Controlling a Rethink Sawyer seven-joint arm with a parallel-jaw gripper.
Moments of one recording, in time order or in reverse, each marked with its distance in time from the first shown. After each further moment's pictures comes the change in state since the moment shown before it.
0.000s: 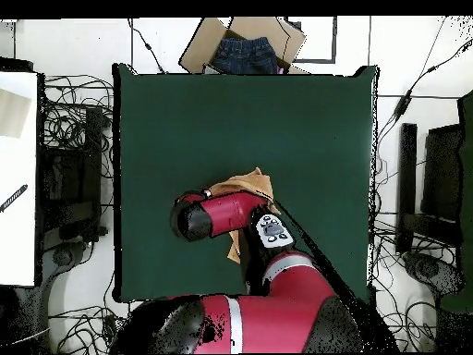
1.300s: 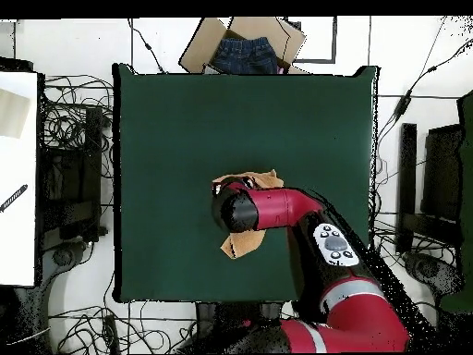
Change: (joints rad) arm -0.169 -0.092 0.009 0.000 -0.001 0.042 0.000
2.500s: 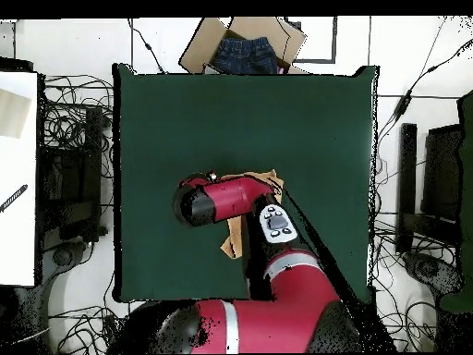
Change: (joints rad) arm 0.151 0.081 -0.017 -0.091 0.000 -0.008 0.000
